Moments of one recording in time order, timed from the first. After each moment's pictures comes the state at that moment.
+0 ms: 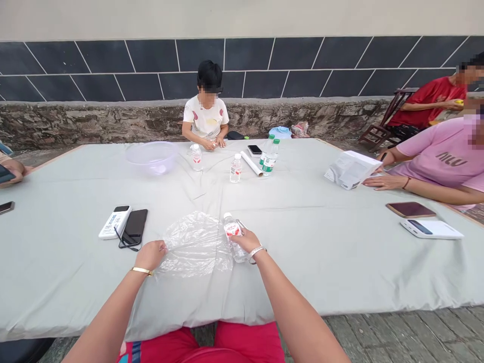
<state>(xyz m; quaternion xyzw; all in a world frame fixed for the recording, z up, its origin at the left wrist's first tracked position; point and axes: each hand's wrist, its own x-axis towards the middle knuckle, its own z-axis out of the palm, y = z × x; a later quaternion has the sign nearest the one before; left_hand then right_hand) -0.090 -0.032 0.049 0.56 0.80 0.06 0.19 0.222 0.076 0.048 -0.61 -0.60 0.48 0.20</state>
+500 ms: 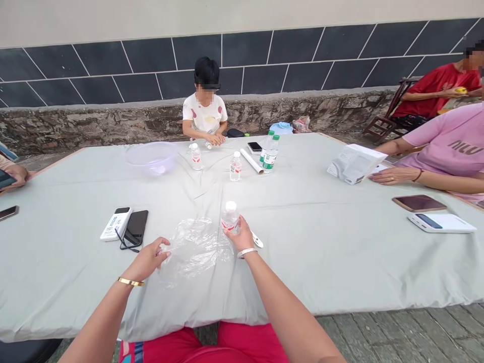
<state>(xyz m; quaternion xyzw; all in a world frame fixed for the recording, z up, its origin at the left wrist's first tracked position) -0.084 -0.056 0.088 0.56 0.73 0.19 0.33 0.201 0.070 0.028 -0.59 -0.64 0.30 0.39</state>
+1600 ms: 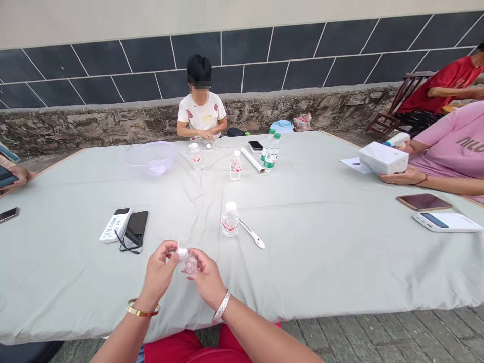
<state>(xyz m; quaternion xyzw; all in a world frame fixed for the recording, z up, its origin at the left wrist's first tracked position) -0.012 -0.070 0.109 0.42 0.60 0.57 0.38 0.125 -0.040 0.088 -0.37 -0.54 0.66 0.36</state>
